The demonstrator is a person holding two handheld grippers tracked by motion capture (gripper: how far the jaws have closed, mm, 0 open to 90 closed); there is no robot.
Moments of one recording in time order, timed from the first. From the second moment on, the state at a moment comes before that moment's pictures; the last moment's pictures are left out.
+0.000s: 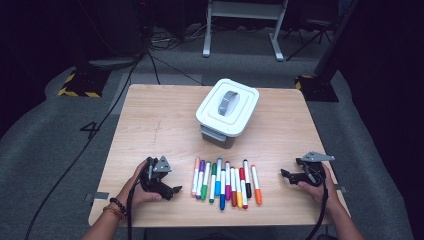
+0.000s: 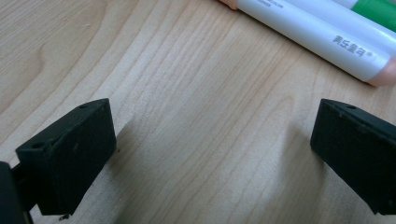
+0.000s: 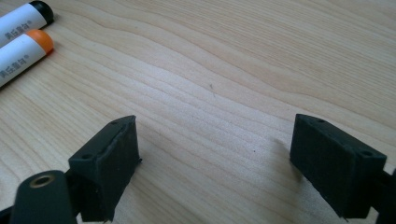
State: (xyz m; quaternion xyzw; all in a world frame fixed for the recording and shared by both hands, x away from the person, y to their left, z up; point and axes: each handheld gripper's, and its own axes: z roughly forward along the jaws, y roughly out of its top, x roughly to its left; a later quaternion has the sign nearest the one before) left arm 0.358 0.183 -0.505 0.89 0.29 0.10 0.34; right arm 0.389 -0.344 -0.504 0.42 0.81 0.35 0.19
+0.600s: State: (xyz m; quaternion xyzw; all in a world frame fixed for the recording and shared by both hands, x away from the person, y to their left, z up) left arm 0.364 0.177 -0.459 0.87 0.29 0.14 0.37; right arm 0.388 -0.344 -0.504 0.43 0.81 0.35 0.19
